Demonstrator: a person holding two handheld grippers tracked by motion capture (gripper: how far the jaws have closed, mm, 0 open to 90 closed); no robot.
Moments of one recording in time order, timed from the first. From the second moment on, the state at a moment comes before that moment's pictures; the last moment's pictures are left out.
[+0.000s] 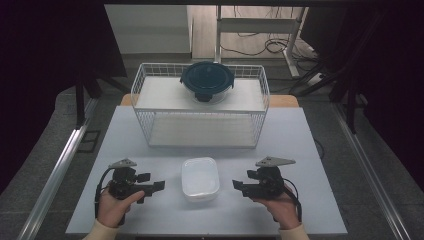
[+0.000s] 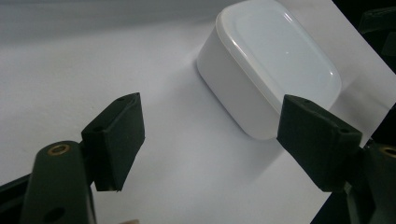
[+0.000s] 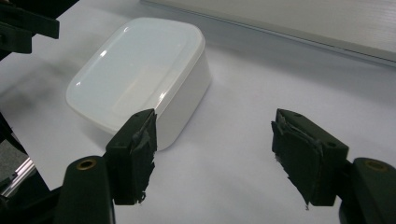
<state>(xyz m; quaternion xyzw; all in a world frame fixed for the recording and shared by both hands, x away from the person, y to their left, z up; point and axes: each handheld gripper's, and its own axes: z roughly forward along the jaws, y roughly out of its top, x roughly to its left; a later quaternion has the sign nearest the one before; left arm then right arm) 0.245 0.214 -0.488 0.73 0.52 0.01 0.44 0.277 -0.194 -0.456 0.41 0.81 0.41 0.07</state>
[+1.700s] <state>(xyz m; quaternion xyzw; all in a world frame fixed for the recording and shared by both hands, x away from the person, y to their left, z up) 0.278 0.176 -0.518 0.64 0.55 -0.15 0.51 0.321 -0.147 -0.487 0.46 0.78 0.42 -0.08</state>
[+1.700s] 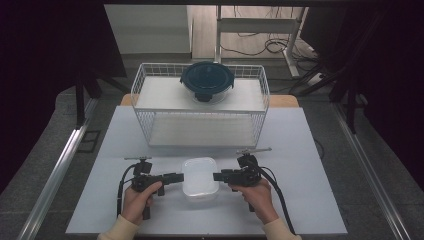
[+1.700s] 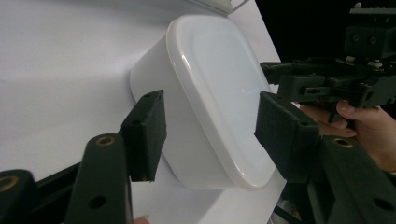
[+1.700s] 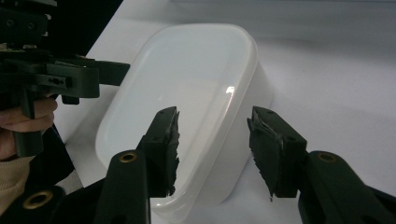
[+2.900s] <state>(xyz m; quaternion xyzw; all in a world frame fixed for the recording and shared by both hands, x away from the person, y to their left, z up) 0.266 0.174 -0.505 0.66 0.53 -0.15 0.51 0.304 -0.157 -0.480 0.46 0.76 0.45 -0.11</state>
